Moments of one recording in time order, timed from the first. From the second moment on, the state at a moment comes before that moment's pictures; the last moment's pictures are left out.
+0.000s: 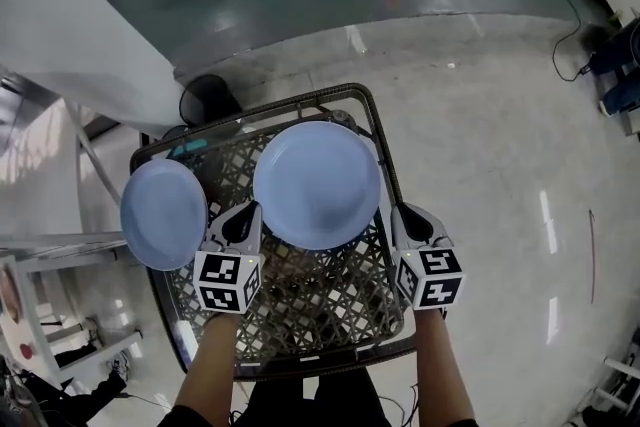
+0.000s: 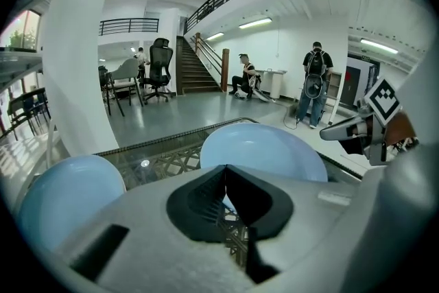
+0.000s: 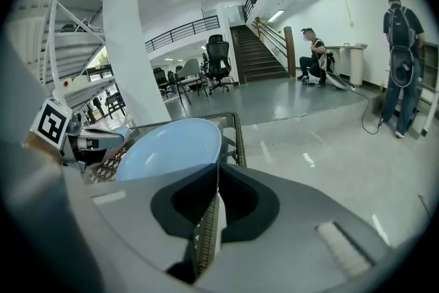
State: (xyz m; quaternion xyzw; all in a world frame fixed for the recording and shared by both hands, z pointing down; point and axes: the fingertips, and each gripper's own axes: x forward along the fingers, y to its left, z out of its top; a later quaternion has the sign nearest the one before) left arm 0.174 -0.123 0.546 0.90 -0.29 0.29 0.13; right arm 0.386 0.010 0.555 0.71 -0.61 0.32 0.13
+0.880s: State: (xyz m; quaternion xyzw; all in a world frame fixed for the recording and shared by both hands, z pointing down) left arm 0.179 -0.153 0.586 0.89 -0.29 0.32 0.17; right arm 0.383 -0.046 0.584 0.69 -0.62 0.34 0.15
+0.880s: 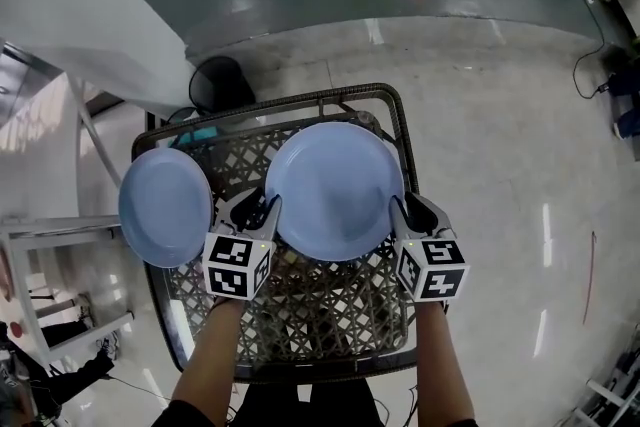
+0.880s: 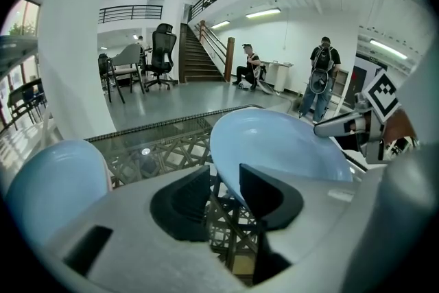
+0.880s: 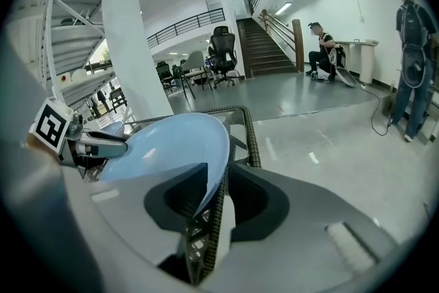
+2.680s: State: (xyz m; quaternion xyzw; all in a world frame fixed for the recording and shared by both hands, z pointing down) left arm 0.169 -0.149 0.515 0.89 -0.33 0.27 0.17; right arm 0.364 -0.036 0.522 0.70 -0.62 0.32 0.16
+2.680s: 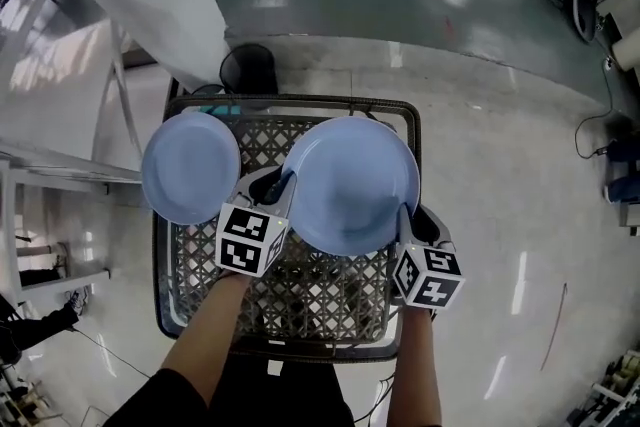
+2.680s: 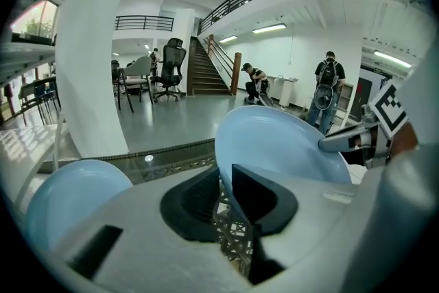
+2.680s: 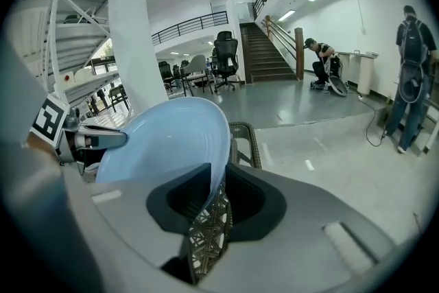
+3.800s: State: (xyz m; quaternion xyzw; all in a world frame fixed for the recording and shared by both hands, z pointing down) left arm -0.029 -0.168 0.466 0.84 -0.46 0.23 0.18; right arm 0.190 -0.108 0.486 0.61 -0.72 0.28 0.18
